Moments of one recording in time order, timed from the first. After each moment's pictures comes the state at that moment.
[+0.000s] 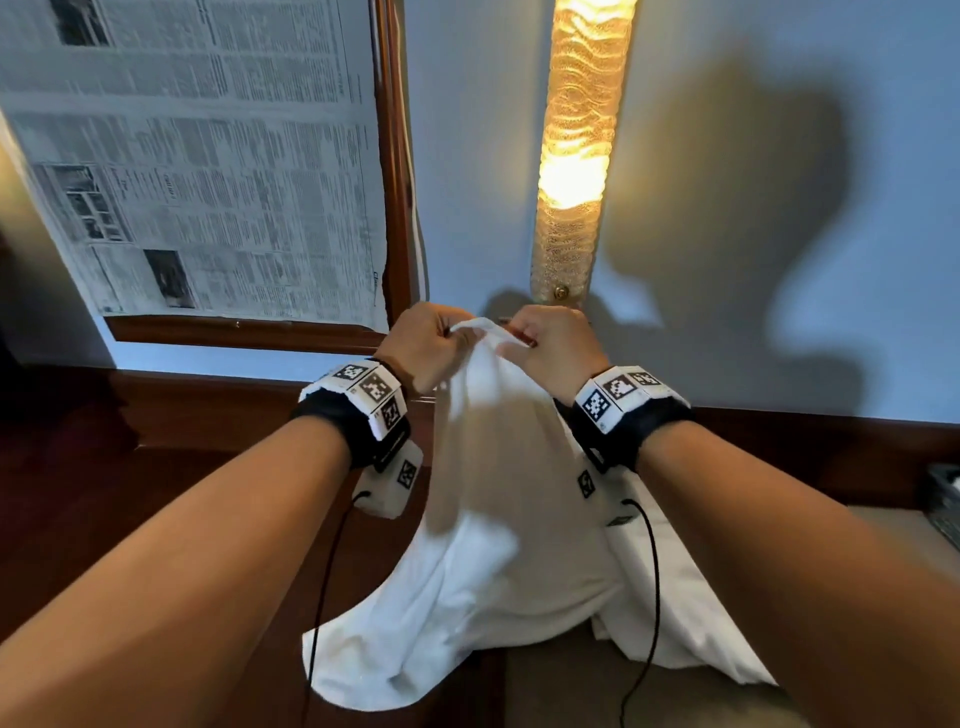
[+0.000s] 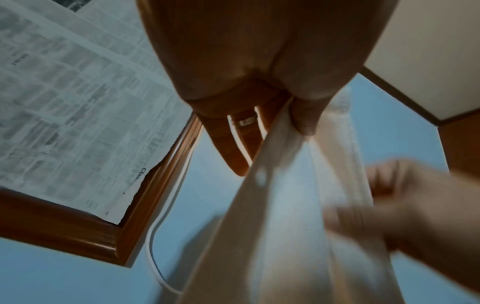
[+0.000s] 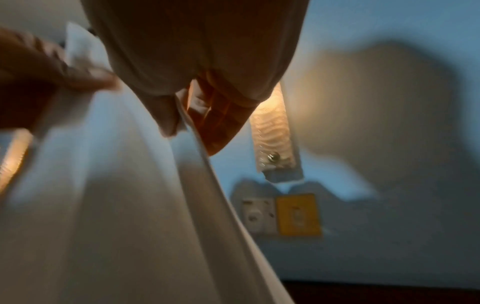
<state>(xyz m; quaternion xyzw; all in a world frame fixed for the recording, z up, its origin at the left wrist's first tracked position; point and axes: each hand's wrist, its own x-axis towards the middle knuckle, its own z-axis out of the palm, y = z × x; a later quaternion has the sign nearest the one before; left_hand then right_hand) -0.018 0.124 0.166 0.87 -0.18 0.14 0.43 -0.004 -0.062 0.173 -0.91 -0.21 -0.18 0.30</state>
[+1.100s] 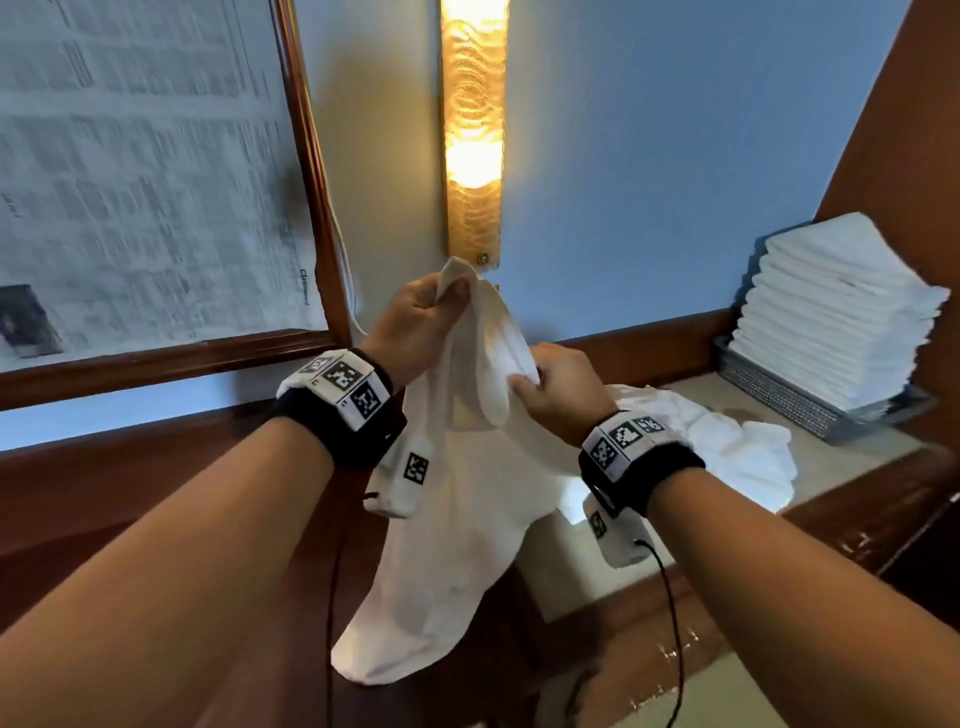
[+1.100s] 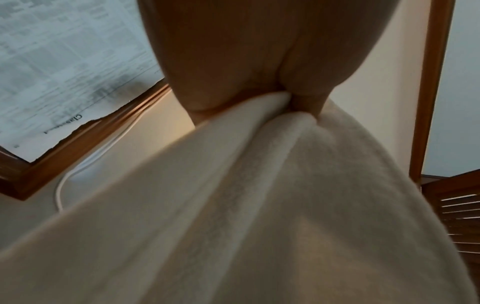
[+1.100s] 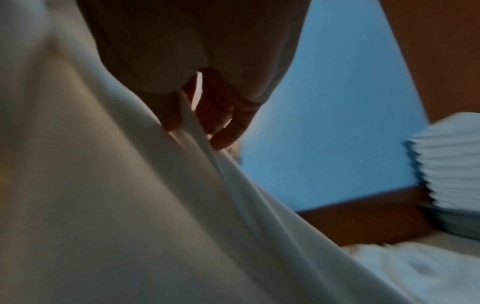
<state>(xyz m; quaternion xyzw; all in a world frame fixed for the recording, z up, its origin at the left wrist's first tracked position) -0.101 0.185 0.191 0.72 -0.32 0.02 0.61 -0.163 0.004 0.131 -0.94 -0.04 -0.23 0.24</state>
